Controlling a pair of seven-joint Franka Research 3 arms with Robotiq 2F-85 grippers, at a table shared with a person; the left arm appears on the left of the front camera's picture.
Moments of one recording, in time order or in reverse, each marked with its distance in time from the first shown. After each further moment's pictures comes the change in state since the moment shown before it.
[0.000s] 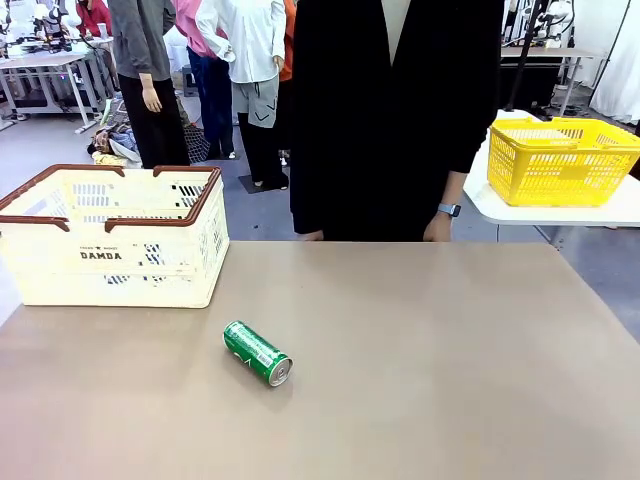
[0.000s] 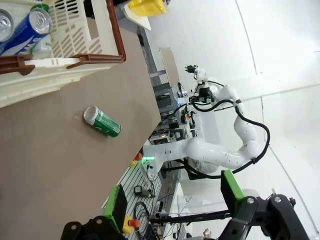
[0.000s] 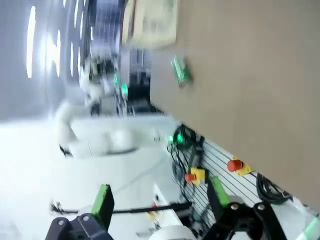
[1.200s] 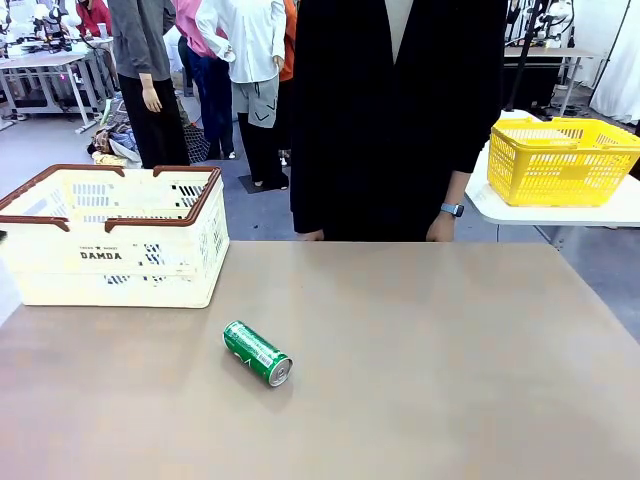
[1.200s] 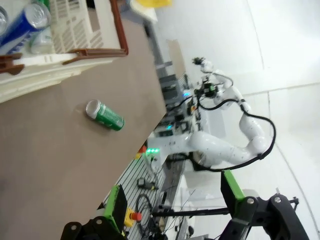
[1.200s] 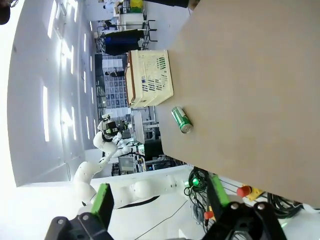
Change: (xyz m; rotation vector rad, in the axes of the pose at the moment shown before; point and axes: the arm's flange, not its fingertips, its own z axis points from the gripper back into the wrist) left arm 0.014 -0.017 -0.030 0.069 0.079 0.013; right arm -0.015 -0.019 0.029 0.035 -0.274 -0.149
